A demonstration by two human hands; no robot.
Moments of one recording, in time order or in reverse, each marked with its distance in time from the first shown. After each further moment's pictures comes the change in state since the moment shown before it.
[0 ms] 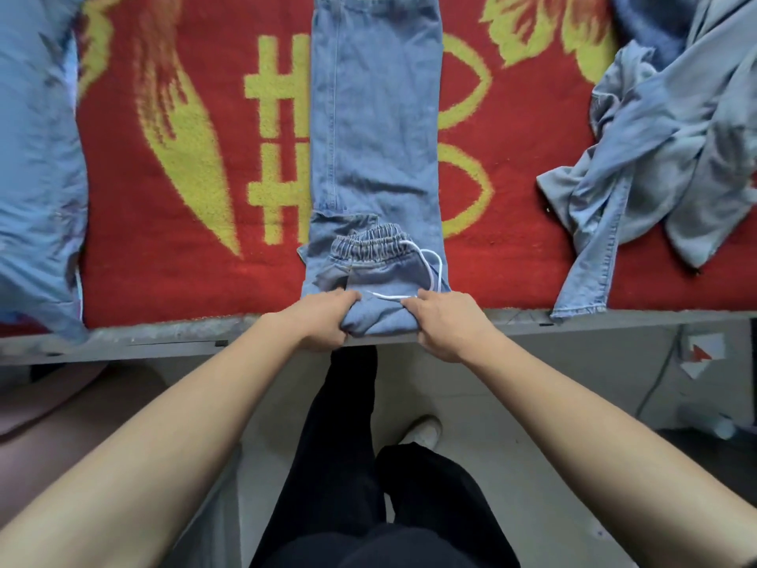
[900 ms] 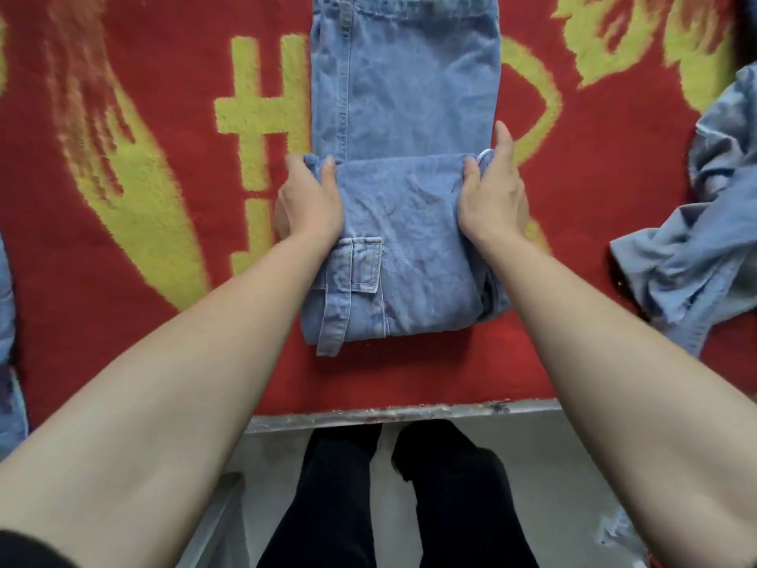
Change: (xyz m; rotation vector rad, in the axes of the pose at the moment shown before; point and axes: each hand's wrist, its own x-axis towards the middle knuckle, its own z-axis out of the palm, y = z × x) left_hand 0.197 -0.091 -0.173 -0.693 0.906 -0.561; right_hand 0.246 0.104 -0.115 0.734 0.583 0.720
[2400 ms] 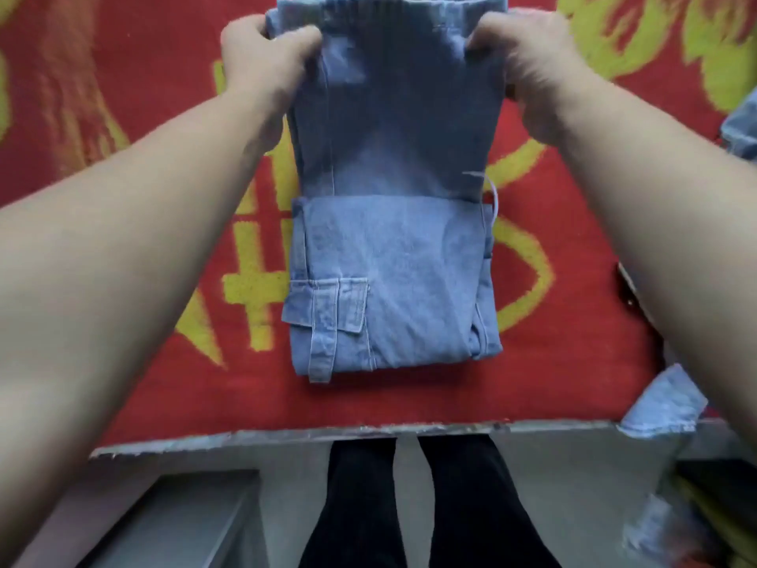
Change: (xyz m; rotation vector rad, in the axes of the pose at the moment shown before) left_hand 0.121 0.106 -0.025 -0.566 -0.155 0.127; right_hand 0.139 -0.069 -0.052 0.696 -0.297 -0.070
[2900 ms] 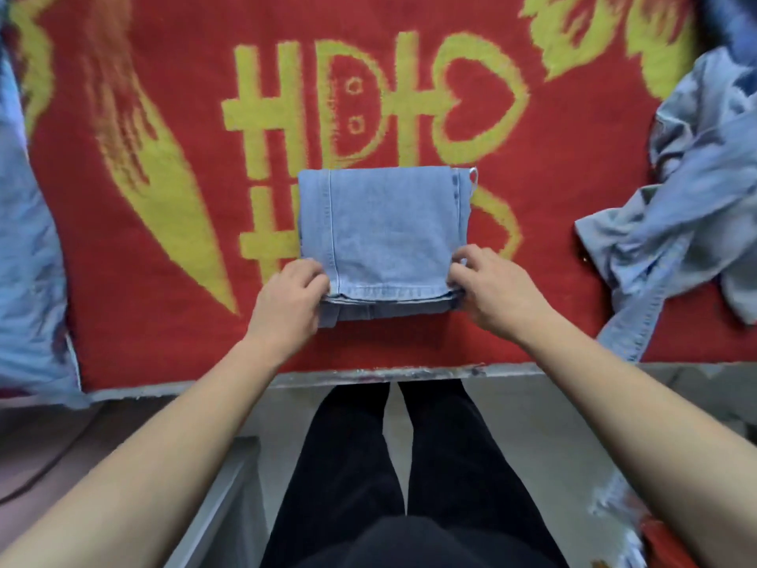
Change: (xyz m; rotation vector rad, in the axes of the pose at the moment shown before) left_hand -0.264 -0.121 -0.087 1.110 -0.483 0.545; right_hand -0.244 0.129 -0.051 -1.233 -0.462 -0.475
